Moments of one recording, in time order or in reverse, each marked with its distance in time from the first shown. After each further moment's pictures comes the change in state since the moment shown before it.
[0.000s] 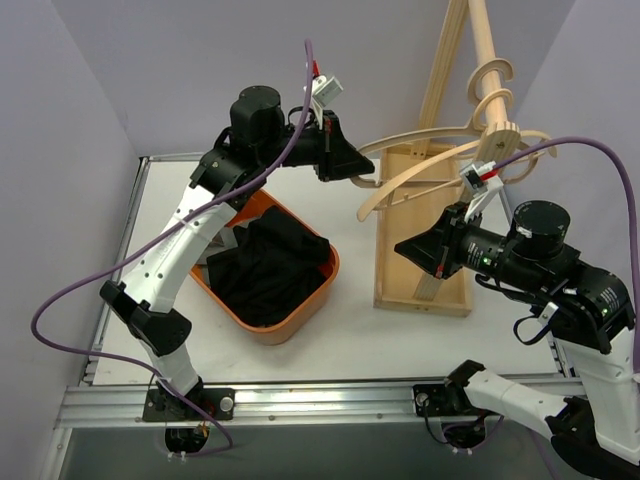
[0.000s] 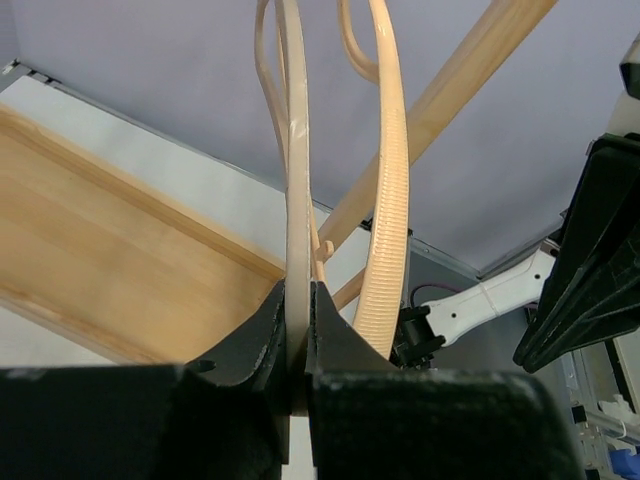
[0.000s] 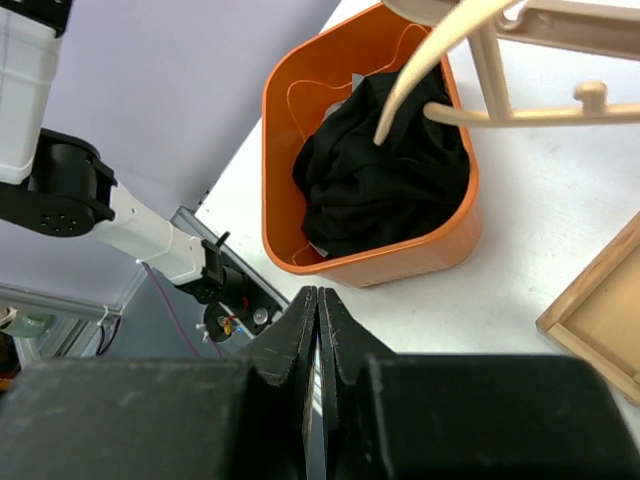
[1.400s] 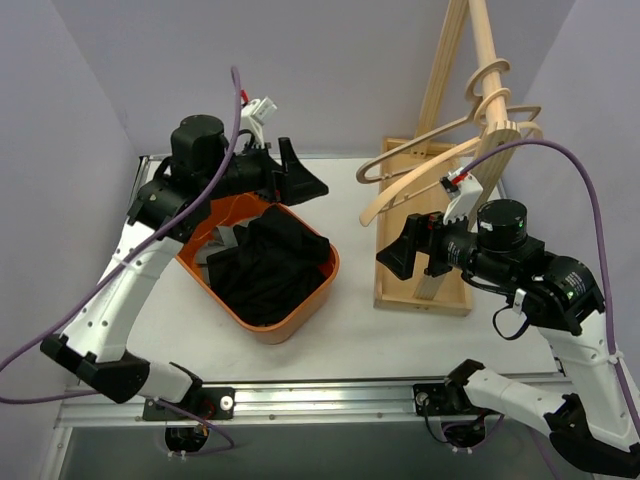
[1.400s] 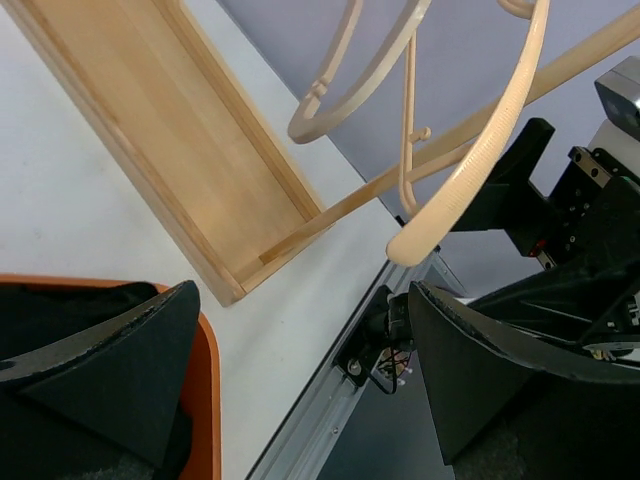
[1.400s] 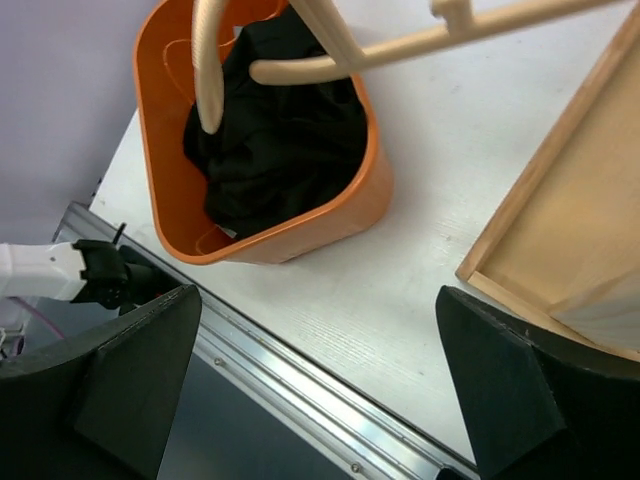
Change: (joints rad) left arm 0.119 -0.335 -0.325 -0.178 -0.211 -0.126; right arm 0.000 0.008 -0.114 -0.042 0.147 -0.050
